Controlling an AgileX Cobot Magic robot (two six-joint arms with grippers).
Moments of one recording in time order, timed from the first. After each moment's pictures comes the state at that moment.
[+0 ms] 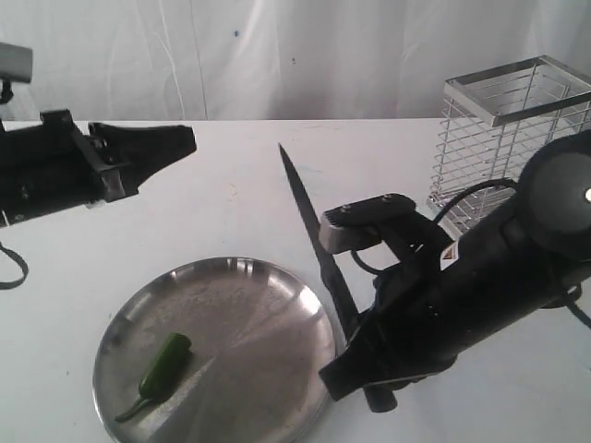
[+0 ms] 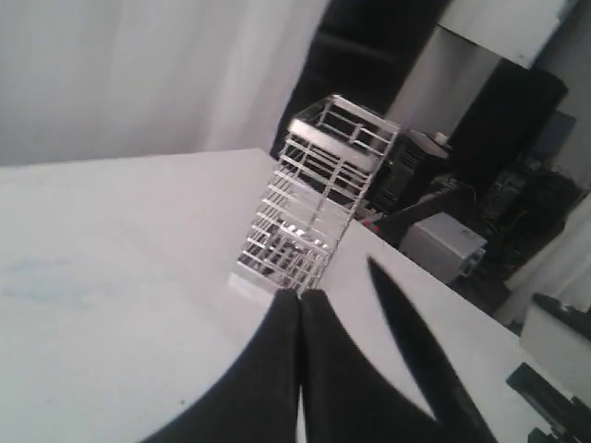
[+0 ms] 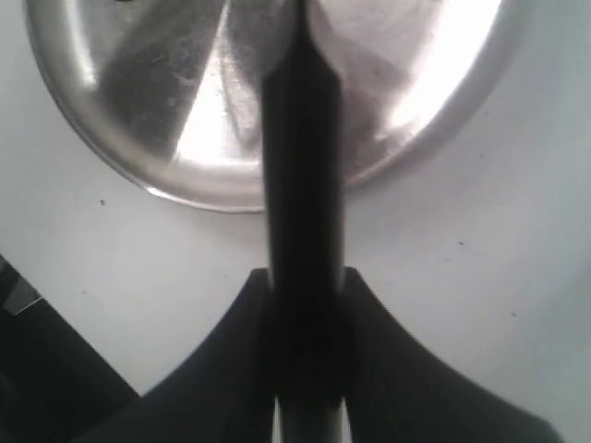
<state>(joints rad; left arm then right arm) -0.14 1.30 -0.59 1.02 -0.89 -1.12 0.62 1.36 -0.79 0.49 0.74 -0.37</state>
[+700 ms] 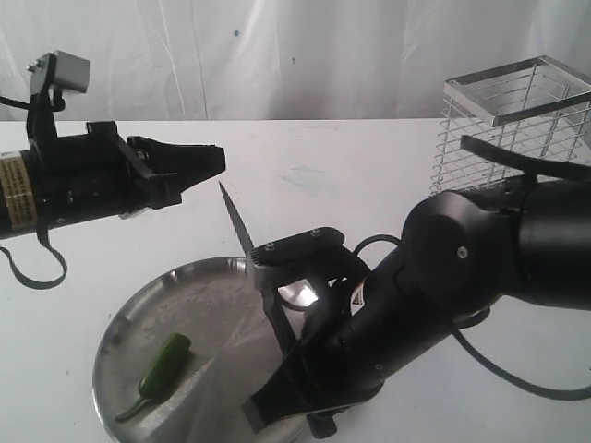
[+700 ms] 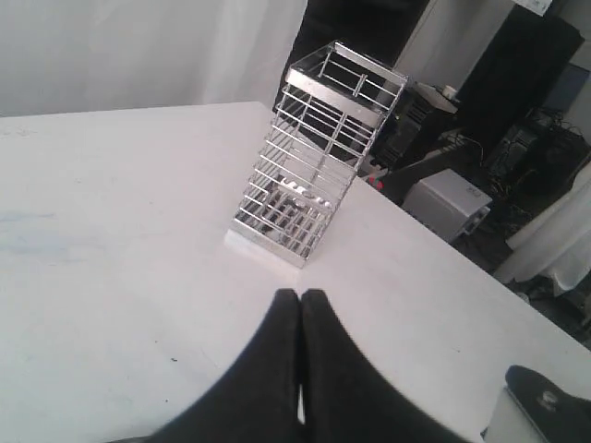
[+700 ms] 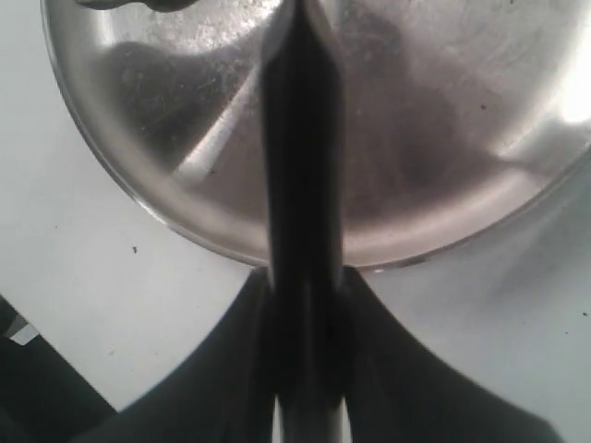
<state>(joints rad) -0.23 1.36 -0.65 1.05 -0.76 -1.18 0.82 1.53 -0.84 0.42 0.60 -0.16</state>
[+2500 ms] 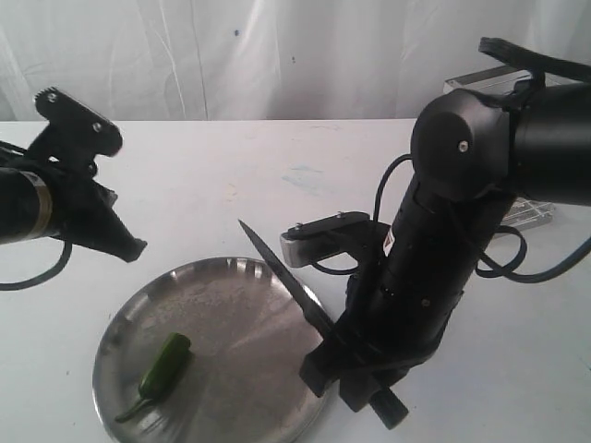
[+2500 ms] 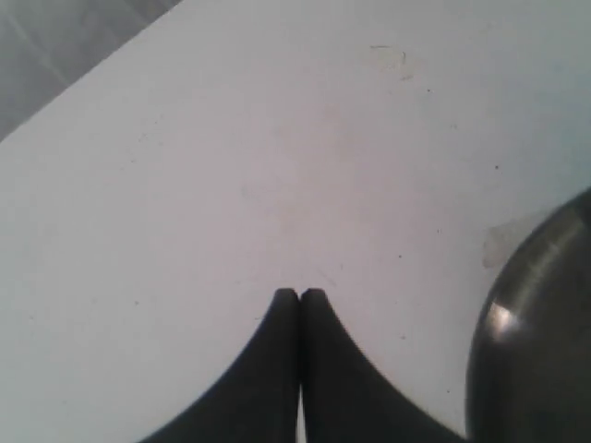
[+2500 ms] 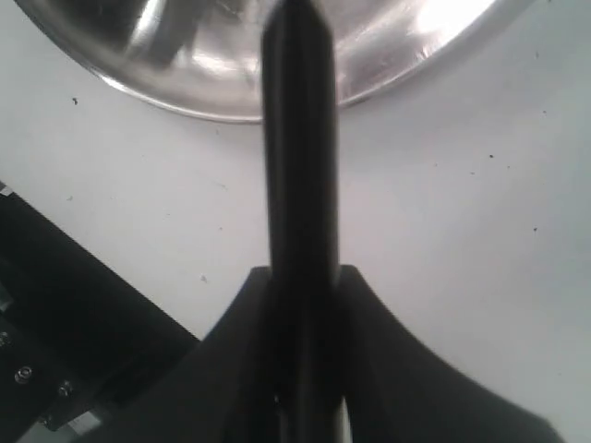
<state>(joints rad) -0.35 1.43 -0.71 1.51 0.25 -1.18 0.66 1.58 -1.03 0.34 1.07 -0.21</state>
